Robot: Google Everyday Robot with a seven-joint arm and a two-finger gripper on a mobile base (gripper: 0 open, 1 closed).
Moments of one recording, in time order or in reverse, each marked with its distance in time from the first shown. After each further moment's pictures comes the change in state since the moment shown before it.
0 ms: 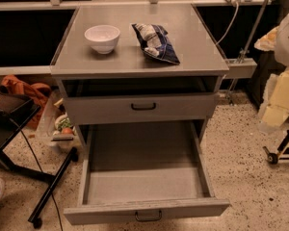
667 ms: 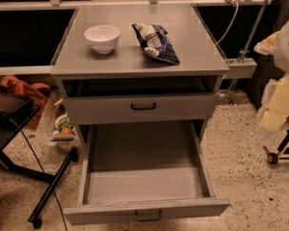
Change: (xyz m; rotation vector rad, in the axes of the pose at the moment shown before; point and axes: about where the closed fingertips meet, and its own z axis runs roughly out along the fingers) arm -0.001 0.003 0.007 0.011 -0.033 0.002
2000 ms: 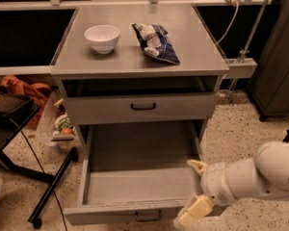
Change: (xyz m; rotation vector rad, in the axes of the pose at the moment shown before) arm -0.012 0.161 0.290 -0.314 -0.532 0.259
